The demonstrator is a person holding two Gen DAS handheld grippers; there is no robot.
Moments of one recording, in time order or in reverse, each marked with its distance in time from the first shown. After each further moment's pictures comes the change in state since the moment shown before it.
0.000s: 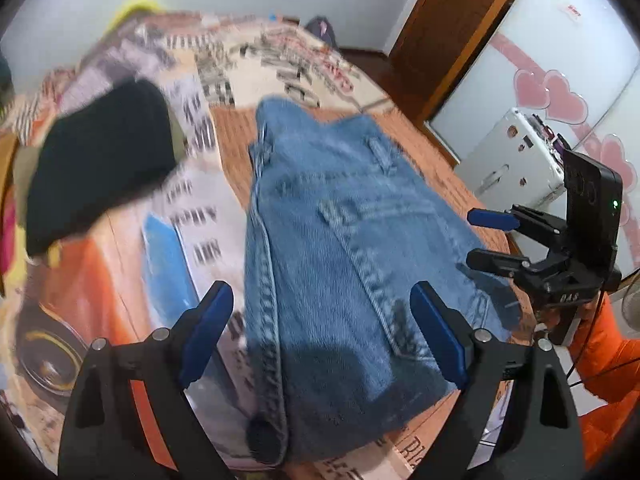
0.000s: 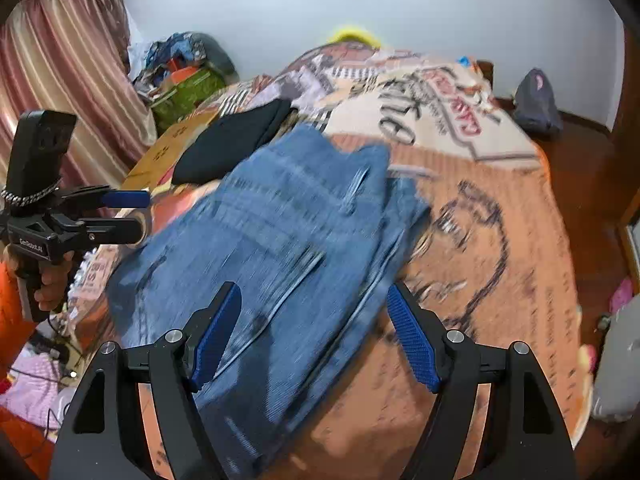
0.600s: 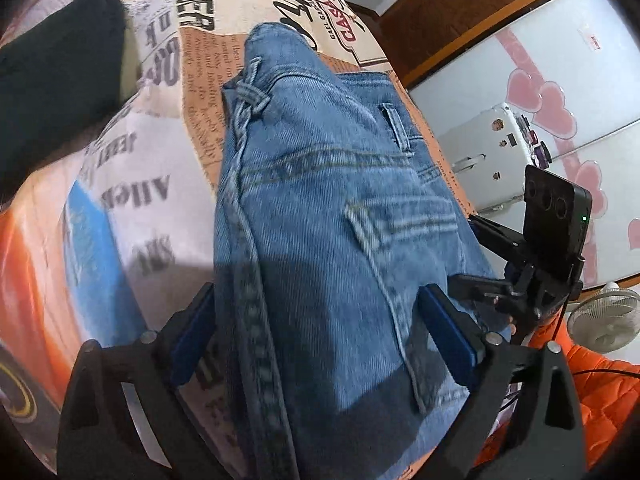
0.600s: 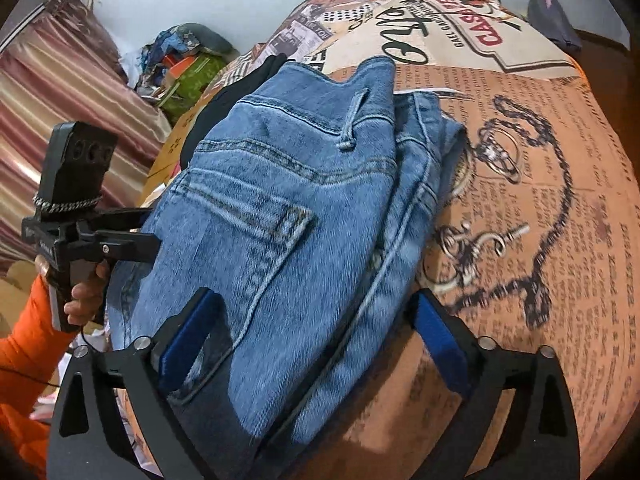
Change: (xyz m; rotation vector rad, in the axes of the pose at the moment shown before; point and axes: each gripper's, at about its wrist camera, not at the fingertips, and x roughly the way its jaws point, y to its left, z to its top) left arm 0.066 0.031 0.032 -0.110 0.203 -0.209; right arm 0.060 -0.035 0.005 0.165 0.134 0.189
